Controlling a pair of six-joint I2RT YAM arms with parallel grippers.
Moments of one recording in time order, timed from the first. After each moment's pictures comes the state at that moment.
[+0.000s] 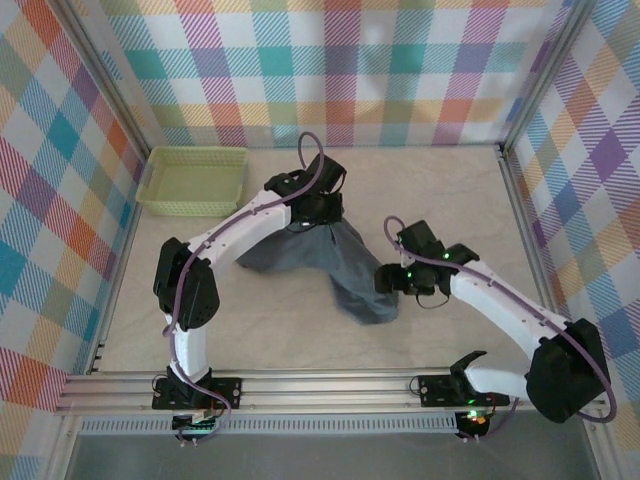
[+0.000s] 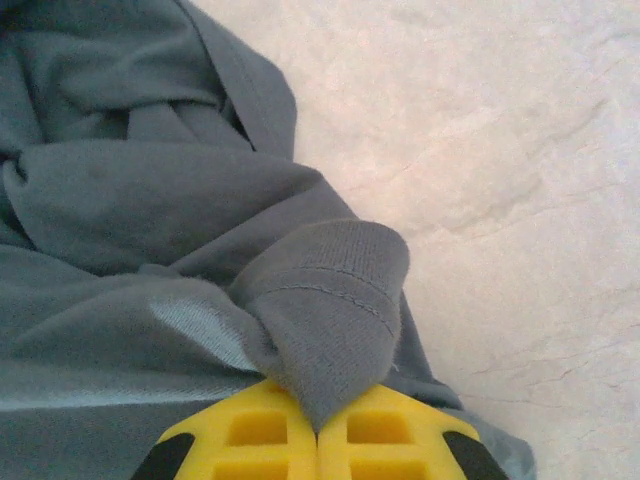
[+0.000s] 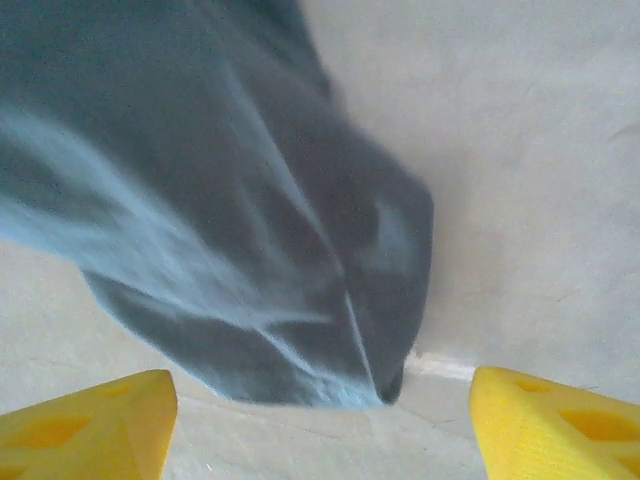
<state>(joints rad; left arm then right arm) -0.70 1.91 1.79 -0.85 -0.10 -0.64 0.53 1.21 0.80 -0.78 -0.12 0.48</state>
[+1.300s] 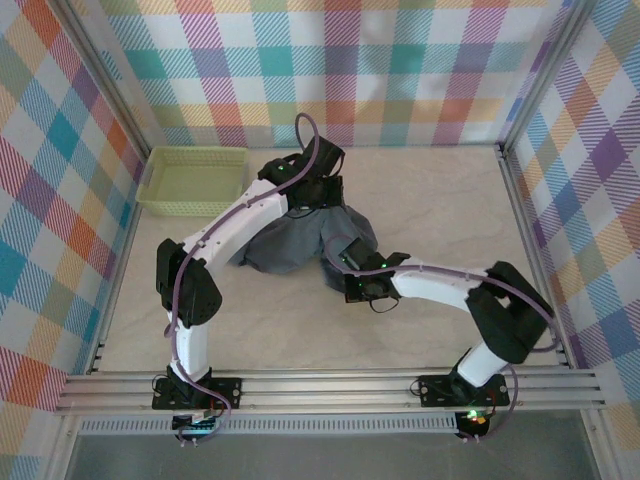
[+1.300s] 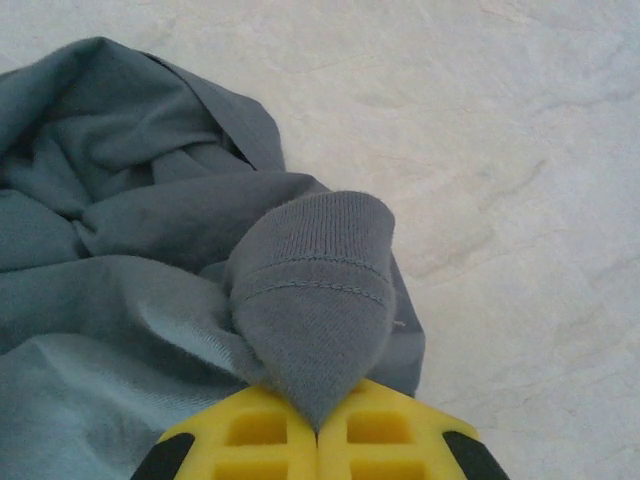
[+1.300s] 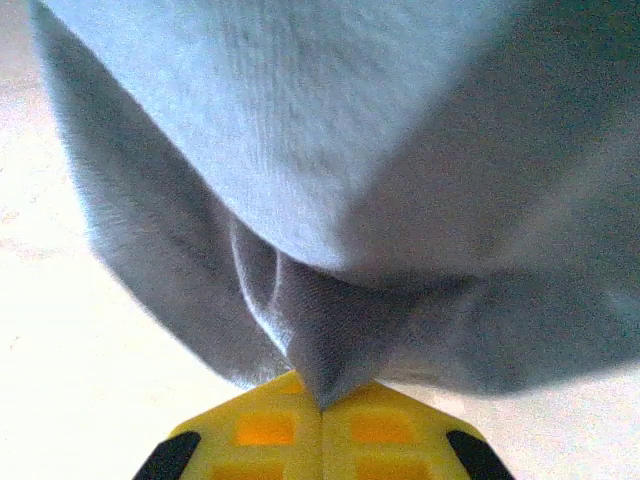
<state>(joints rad) -0.67 1.94 1.95 -0.93 -0.13 -0.60 0.82 1.54 0.87 -0.50 0.06 0.64</state>
